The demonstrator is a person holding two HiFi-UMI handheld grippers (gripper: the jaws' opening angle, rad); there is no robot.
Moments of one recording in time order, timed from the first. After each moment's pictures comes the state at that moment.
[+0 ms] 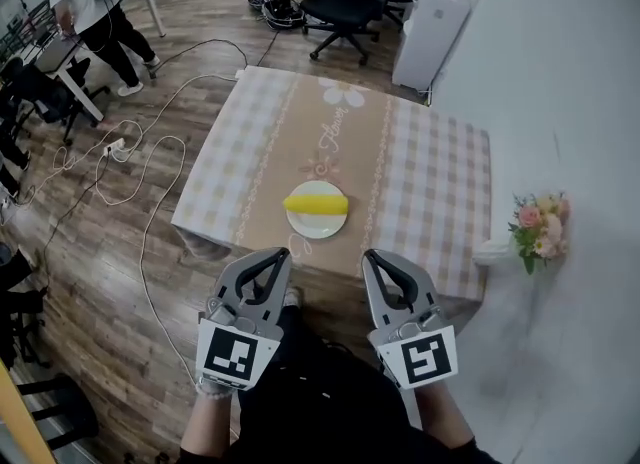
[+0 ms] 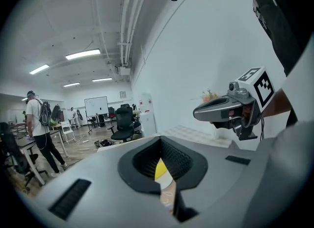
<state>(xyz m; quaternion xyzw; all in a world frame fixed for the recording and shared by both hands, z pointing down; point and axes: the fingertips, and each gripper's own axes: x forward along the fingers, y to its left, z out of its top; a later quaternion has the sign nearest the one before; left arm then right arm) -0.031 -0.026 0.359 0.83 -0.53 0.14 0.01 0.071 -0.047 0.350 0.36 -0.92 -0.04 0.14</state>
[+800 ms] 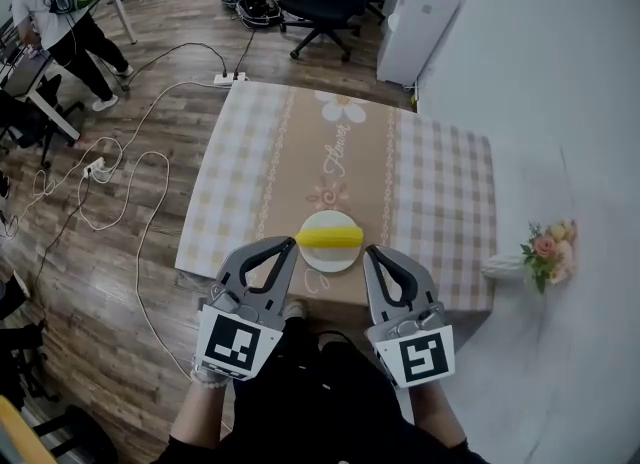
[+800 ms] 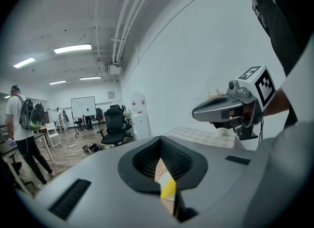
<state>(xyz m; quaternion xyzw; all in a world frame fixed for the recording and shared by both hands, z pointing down) -0.096 -0.135 0.358 0.88 -0.46 0.14 -0.02 -0.002 -0.136 0.346 0.42 -0.89 -0.04 0.15</state>
